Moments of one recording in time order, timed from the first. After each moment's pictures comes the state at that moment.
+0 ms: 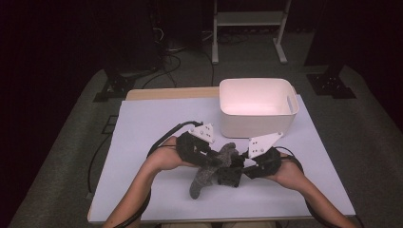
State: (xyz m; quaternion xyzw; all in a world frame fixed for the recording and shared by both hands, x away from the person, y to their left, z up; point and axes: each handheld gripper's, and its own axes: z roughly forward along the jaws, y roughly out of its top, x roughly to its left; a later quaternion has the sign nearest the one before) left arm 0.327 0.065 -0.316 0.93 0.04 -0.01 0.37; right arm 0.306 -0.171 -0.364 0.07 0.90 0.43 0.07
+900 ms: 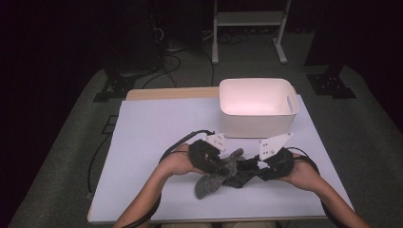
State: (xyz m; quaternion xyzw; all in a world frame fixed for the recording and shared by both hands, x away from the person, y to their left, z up) left arm 0.330 0.035 -0.356 0.94 0.03 -0.05 0.34; right arm 0.301 -0.200 -0.361 0.08 0.92 0.39 0.06
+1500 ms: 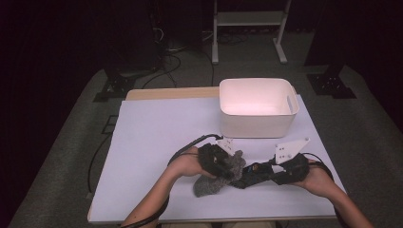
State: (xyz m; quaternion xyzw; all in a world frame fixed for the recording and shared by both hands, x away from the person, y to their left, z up) left arm 0.336 0.016 -0.376 0.95 0.04 -0.06 0.32; right arm 0.294 -0.240 -0.377 0.10 0.91 0.39 0.06
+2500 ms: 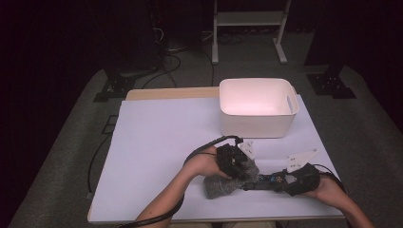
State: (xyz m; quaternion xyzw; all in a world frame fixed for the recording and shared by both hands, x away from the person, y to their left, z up) left arm 0.328 -0.031 -0.369 0.95 -0.01 -0.05 0.29; right arm 0.291 -0.283 -0.432 0.16 0.92 0.35 0.03
